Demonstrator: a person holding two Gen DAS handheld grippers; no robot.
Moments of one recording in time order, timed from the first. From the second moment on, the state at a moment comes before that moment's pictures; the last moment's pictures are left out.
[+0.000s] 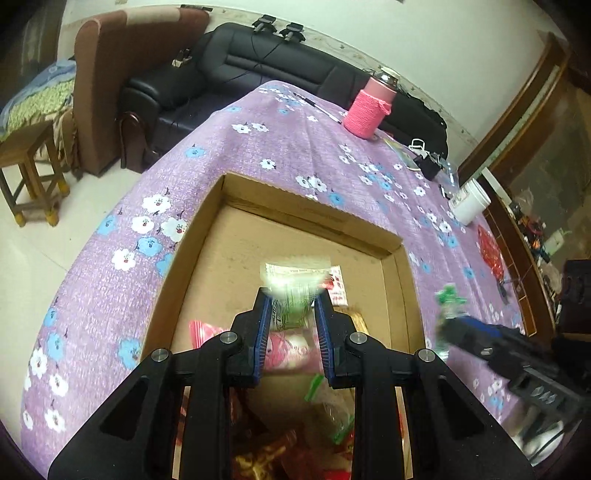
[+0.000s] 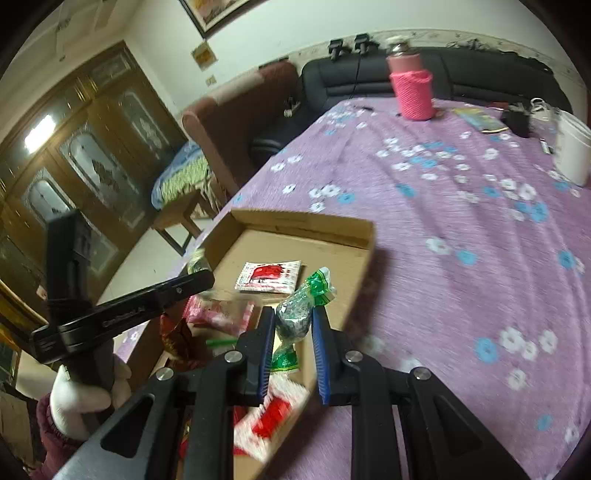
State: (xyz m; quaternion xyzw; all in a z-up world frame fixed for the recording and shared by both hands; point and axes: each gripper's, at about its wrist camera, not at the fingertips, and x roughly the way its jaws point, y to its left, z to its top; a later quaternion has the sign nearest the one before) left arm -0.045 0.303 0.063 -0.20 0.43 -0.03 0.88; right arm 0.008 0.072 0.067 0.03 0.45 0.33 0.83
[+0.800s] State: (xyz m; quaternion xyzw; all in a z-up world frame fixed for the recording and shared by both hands) left arm -0.123 0.235 0.120 -0.13 0.31 0.01 0.94; right arm -0.033 0.015 0.075 0.05 0.39 0.28 0.87
